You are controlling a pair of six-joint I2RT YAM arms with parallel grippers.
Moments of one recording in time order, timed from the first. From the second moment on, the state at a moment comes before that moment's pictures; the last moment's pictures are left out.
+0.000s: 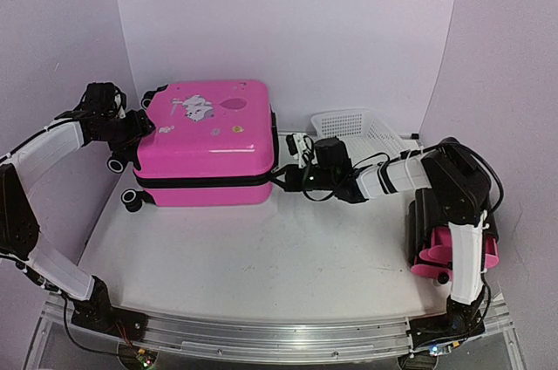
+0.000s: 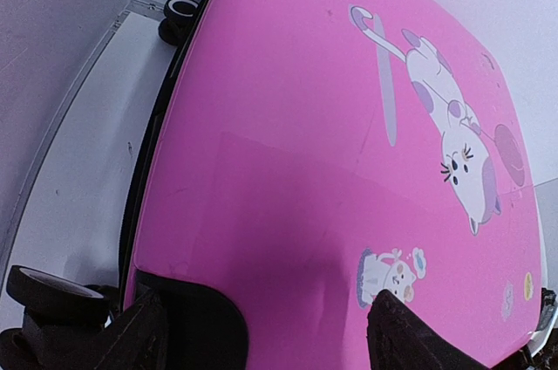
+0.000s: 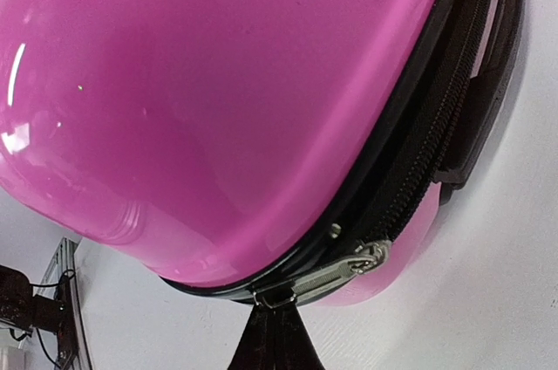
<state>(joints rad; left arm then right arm) -0.07 1.43 1.23 -0.47 0.14 -0.47 0.70 2.07 1.24 0.44 -0.40 0.50</state>
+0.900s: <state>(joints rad) -0.07 1.43 1.23 -0.47 0.14 -0.47 0.74 1.99 1.32 0.08 -0.07 0.18</state>
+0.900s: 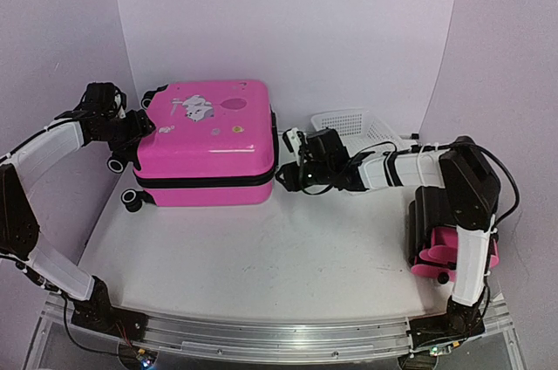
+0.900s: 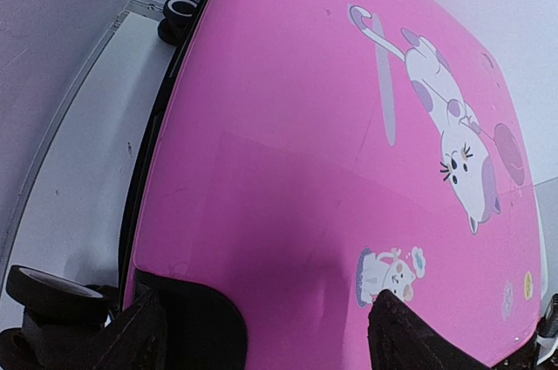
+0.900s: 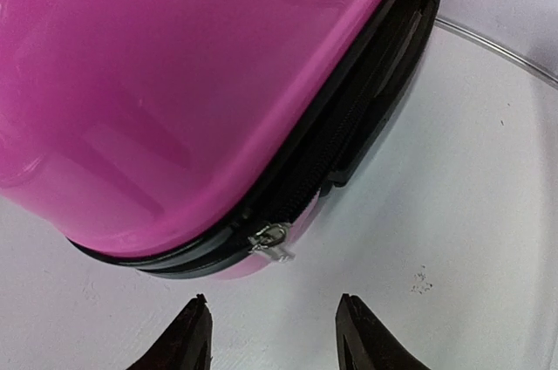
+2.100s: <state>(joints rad) -0.07 1.43 1.23 -0.47 0.14 -0.47 0.77 2.12 1.30 0.40 0.11 -0.14</state>
